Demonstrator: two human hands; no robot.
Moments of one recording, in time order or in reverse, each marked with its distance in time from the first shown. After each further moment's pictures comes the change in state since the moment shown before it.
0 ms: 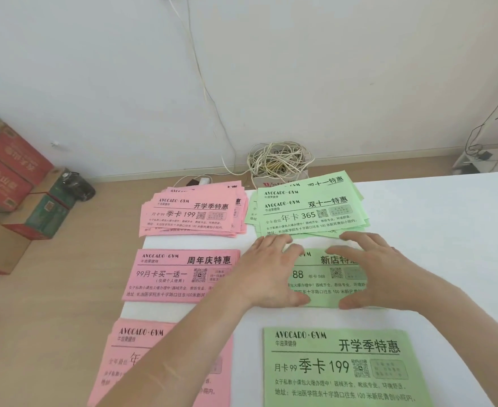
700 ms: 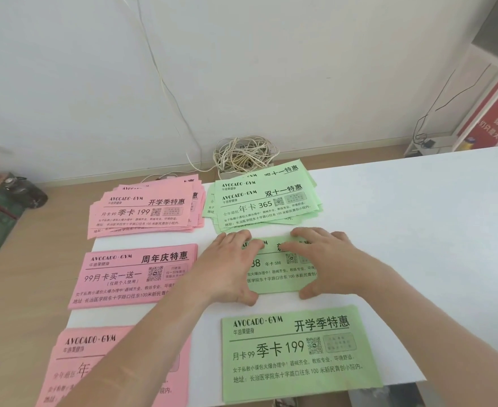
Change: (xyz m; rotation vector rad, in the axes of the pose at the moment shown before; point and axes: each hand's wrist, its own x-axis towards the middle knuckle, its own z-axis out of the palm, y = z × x) left_hand 0.007 0.003 0.017 0.107 -0.031 0.046; right_hand -0.003 -0.002 0.008 -0.091 -0.065 -0.008
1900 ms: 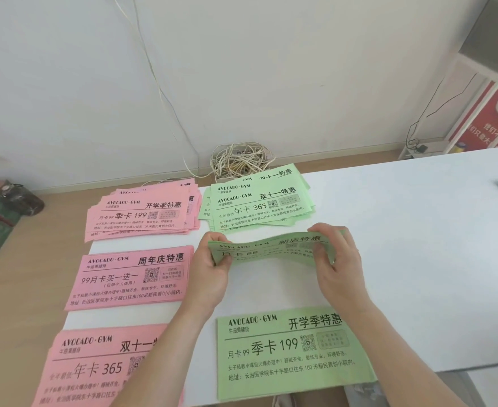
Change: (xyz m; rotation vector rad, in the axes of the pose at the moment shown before) left_hand -0.011 0.009 0.032 -1.305 0.634 -0.394; right_hand -0.018 -0.017 0.044 0.896 0.966 0.087
